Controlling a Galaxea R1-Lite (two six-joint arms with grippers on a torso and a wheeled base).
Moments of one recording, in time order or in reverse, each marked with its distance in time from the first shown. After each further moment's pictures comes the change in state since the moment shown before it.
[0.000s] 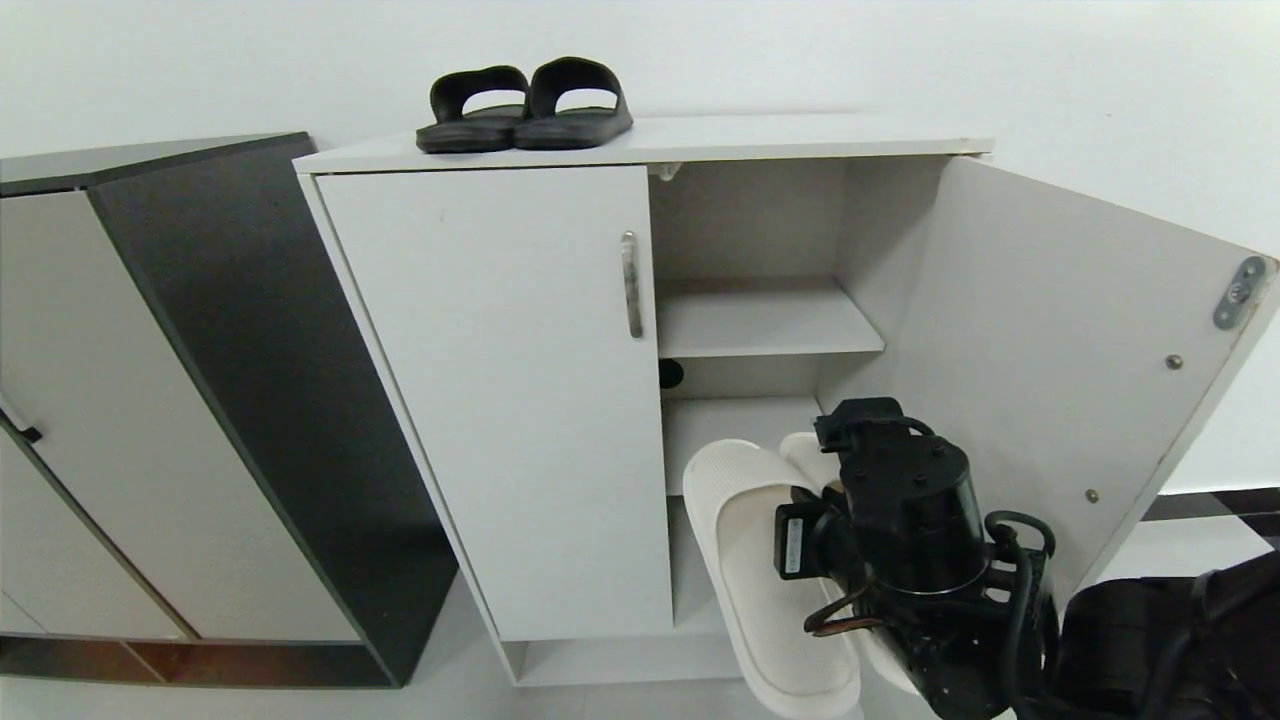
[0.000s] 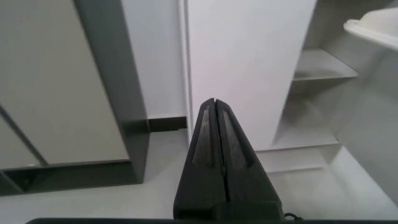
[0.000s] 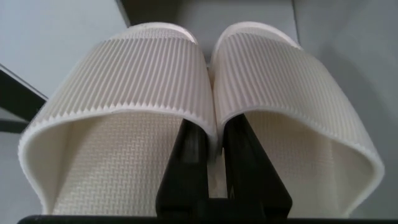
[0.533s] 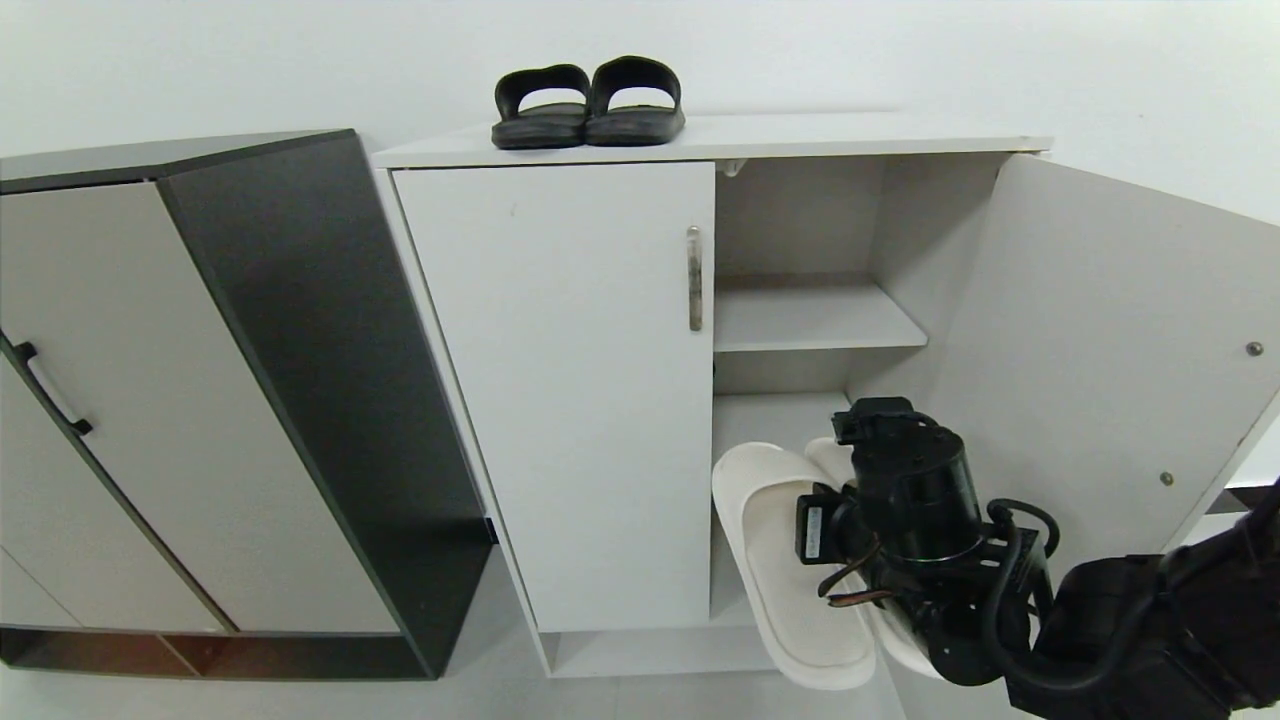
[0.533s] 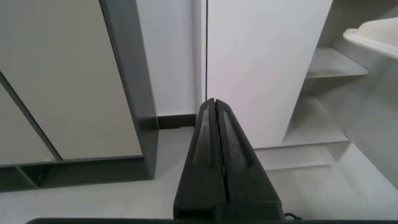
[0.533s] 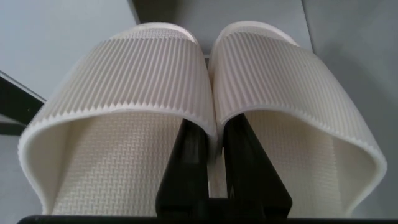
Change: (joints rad) left arm 0.001 0.000 0.000 0.000 0.001 -0.003; right arm -0.096 0.036 0.003 0.001 0.040 0.002
